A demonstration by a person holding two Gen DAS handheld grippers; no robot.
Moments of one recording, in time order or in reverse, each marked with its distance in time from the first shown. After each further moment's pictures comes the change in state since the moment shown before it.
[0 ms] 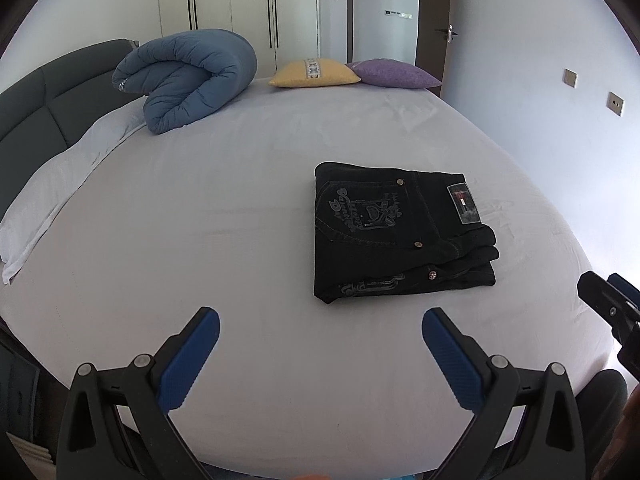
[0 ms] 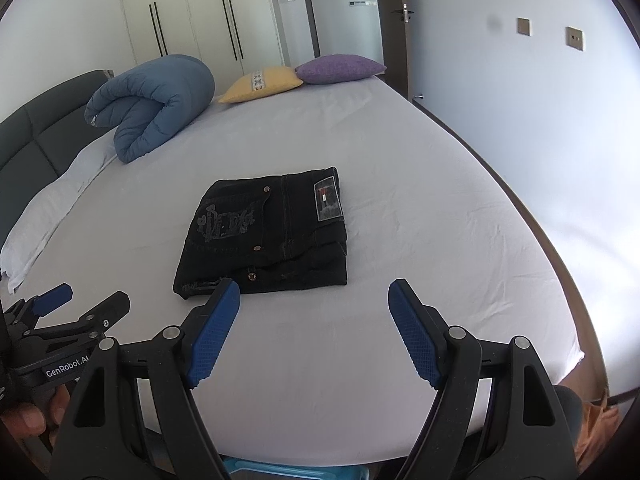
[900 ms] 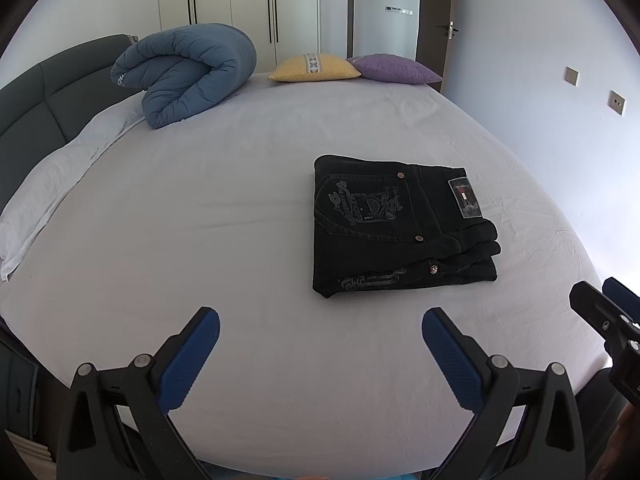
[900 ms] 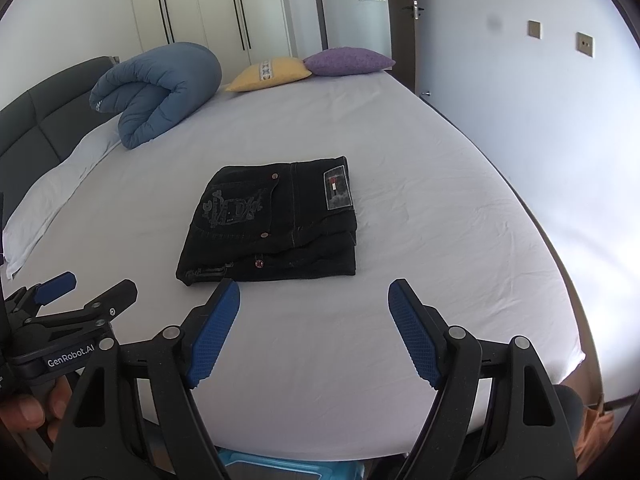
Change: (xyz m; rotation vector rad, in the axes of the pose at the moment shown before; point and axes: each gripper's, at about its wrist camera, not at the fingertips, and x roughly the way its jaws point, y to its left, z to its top) left arm 0.005 0.002 -0.004 0.000 0.015 -0.004; right arm 0.013 0.011 -0.006 -0.038 0.028 0.007
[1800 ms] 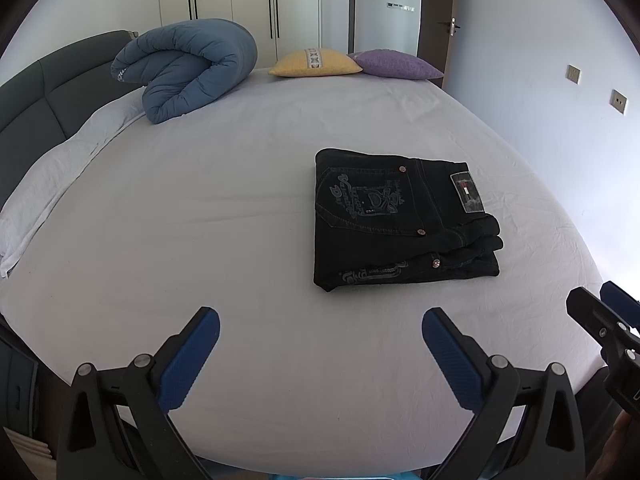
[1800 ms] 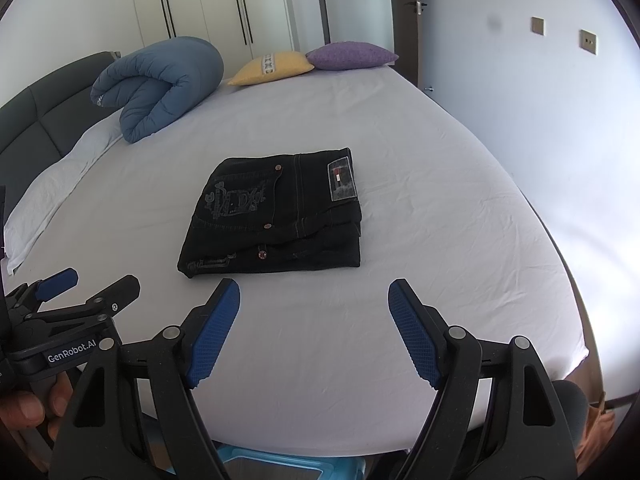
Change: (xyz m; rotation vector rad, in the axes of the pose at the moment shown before) left arm 0.002 0.004 -0.004 0.001 0.018 -0.004; right arm 0.008 0.006 -0.011 -0.004 0.012 0.006
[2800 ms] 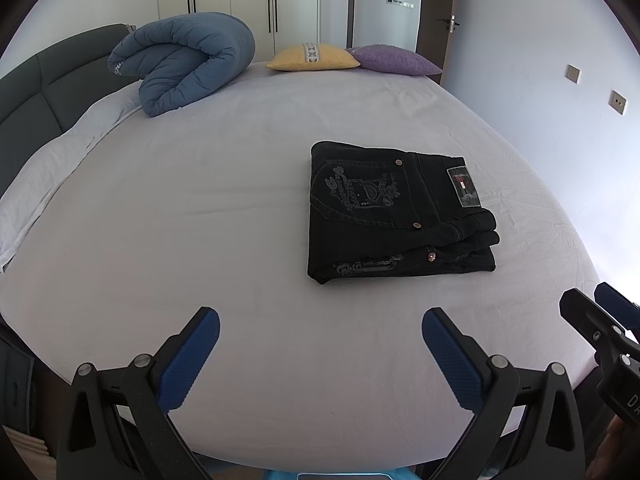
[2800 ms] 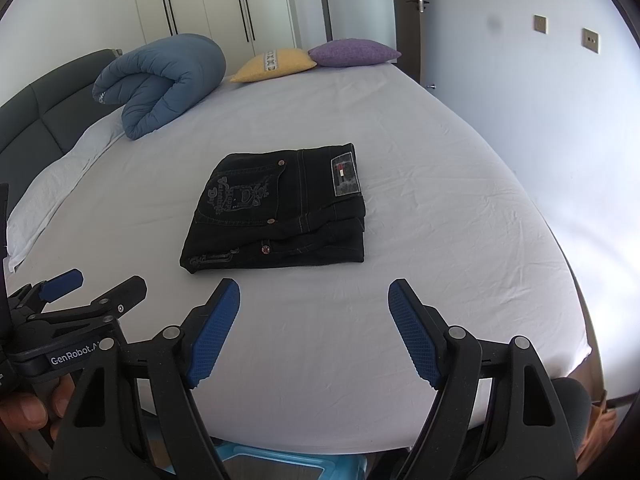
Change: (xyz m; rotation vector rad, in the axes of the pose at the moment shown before) left arm 0.003 -0.002 -0.003 -0.011 0.021 -0.016; right arm 0.000 0.002 -0.005 -0.003 0.004 0.002
